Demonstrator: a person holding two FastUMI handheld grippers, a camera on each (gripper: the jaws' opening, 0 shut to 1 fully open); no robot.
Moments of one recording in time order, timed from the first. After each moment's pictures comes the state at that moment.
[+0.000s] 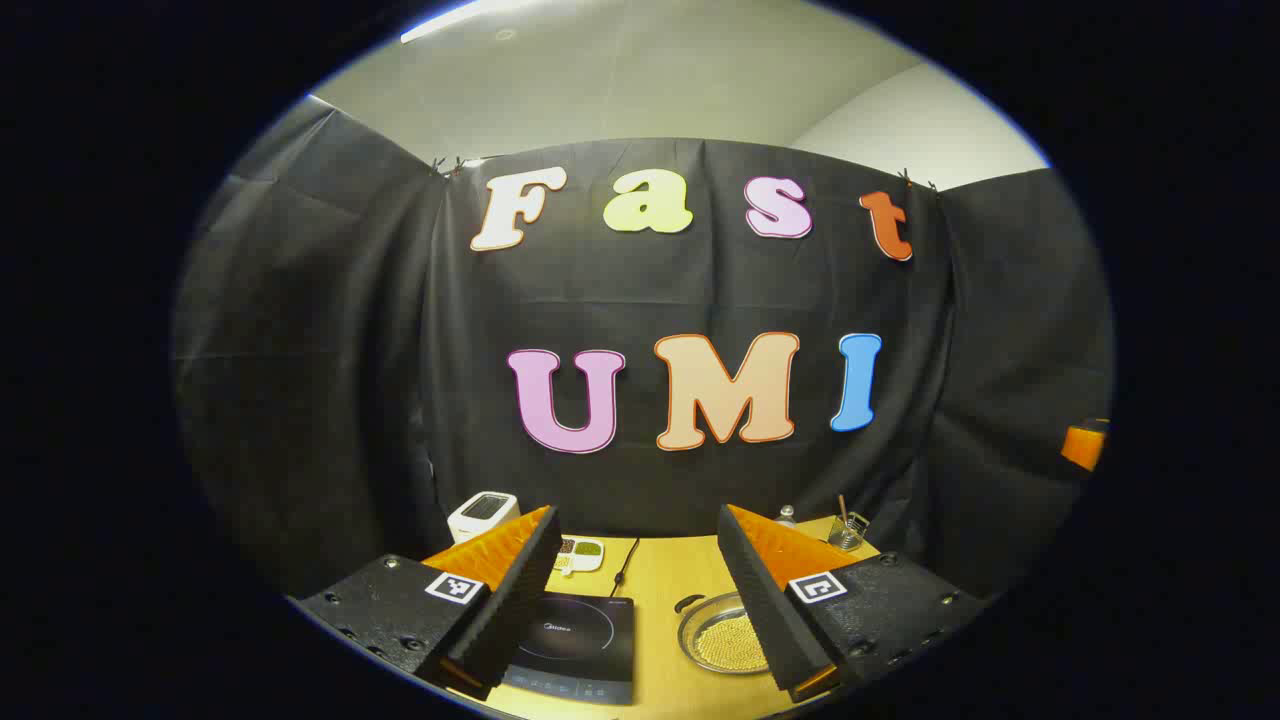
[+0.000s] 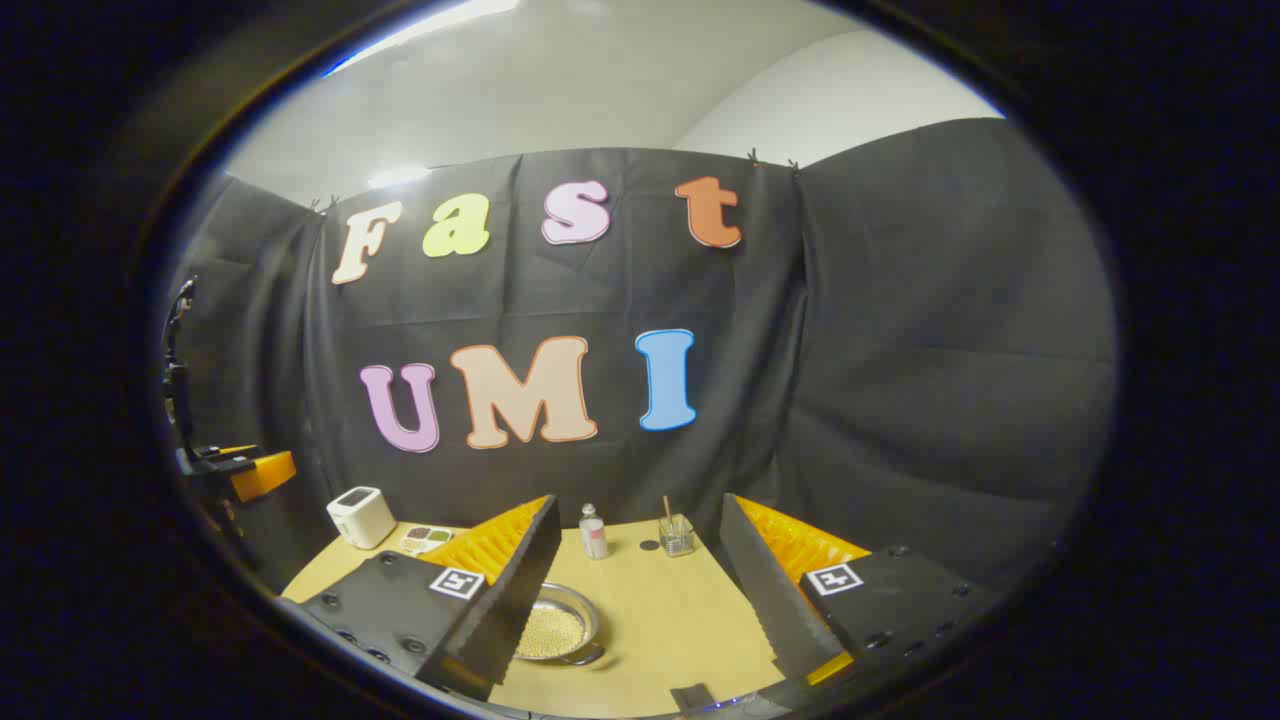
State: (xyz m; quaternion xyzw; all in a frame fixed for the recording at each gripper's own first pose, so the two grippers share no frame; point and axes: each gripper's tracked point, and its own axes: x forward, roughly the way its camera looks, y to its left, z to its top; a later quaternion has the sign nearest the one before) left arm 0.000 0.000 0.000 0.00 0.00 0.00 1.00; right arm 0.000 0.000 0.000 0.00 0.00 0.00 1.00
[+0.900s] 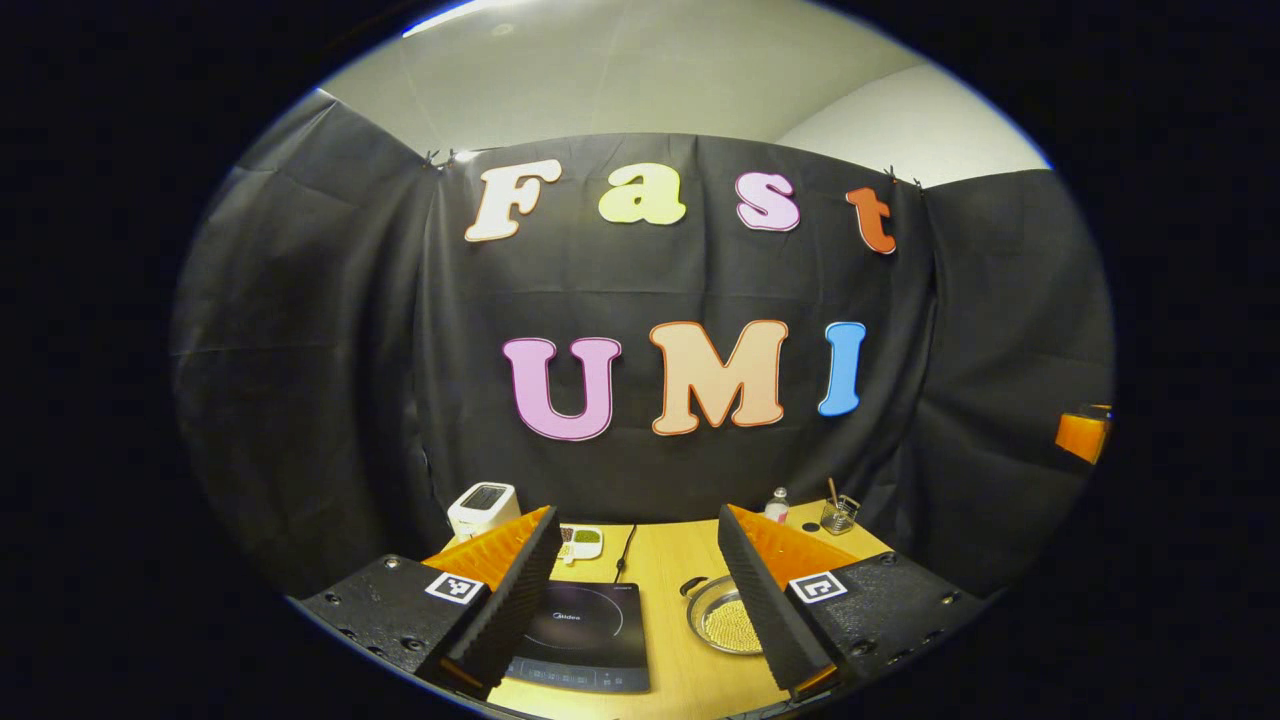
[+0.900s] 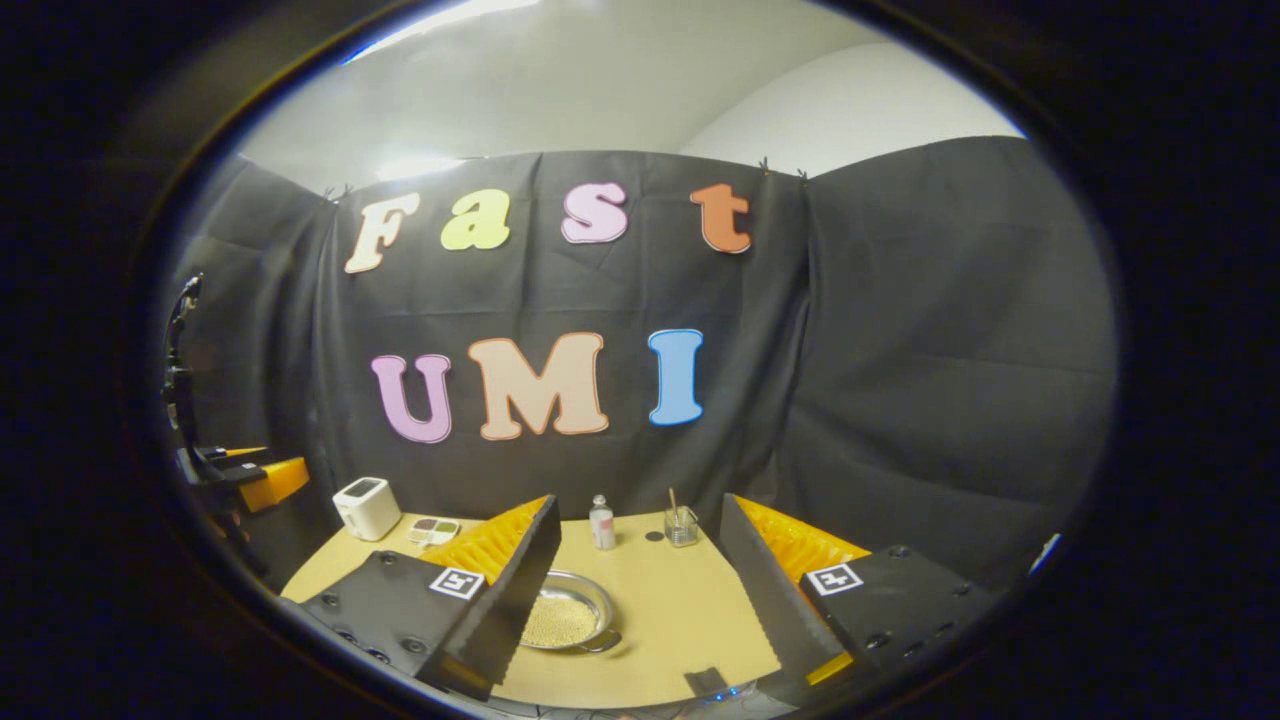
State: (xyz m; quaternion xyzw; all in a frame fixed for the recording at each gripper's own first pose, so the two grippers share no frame) left arm -0.023 0.023 -0.018 0.00 0.01 -0.03 1.00; right arm -0.046 0.046 -0.007 -0.02 0.01 -0.01 1.00
